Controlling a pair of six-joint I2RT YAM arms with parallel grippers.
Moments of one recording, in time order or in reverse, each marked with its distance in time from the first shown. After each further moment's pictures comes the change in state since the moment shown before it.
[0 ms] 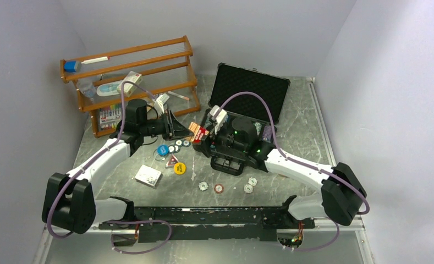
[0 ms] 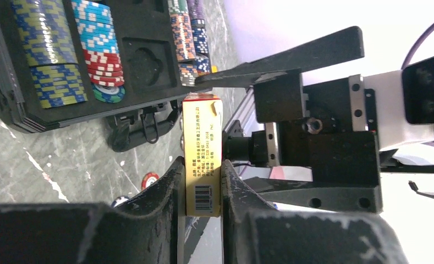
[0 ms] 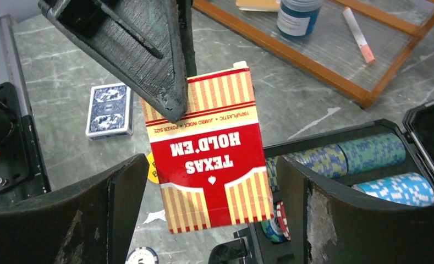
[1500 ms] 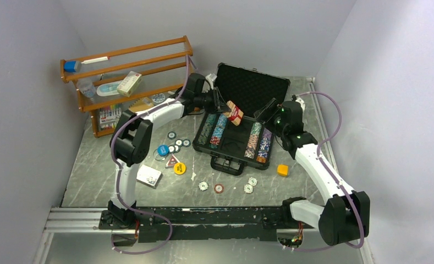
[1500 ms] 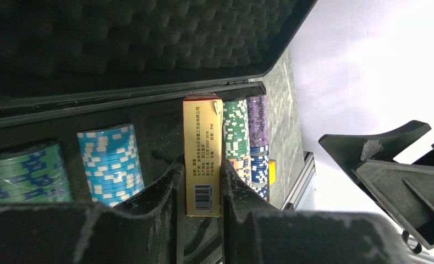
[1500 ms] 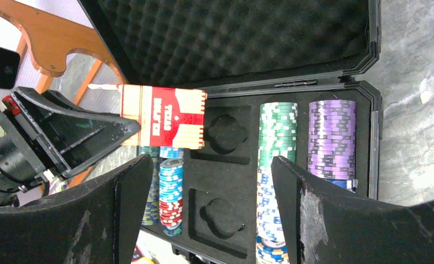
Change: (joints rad) left arm -0.262 0.848 0.838 -0.103 -0.364 0.068; right arm -0.612 -0.177 0.029 -0.480 0.293 0.774
